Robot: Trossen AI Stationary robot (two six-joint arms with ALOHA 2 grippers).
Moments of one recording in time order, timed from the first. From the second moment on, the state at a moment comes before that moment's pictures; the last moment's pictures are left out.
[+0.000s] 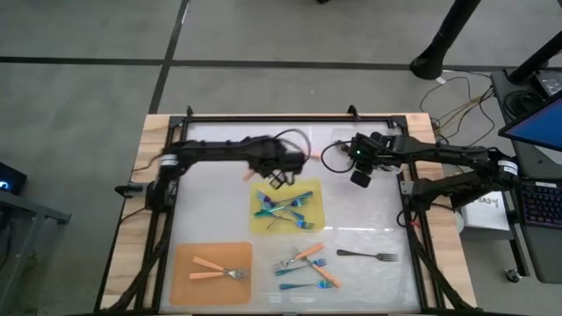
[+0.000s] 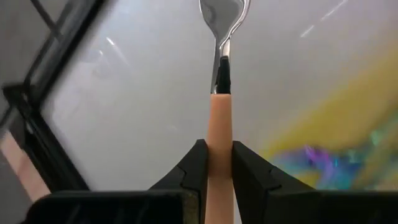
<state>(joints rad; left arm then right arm) 0.06 2.04 1.92 -1.54 -0.42 -0.77 -0.38 1.16 0.78 -0.85 0.24 0.02</state>
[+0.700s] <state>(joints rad) -0.69 1.43 1.20 -1.02 -0.04 -1.28 -0.38 1.16 0.78 -0.81 0.23 0.04</state>
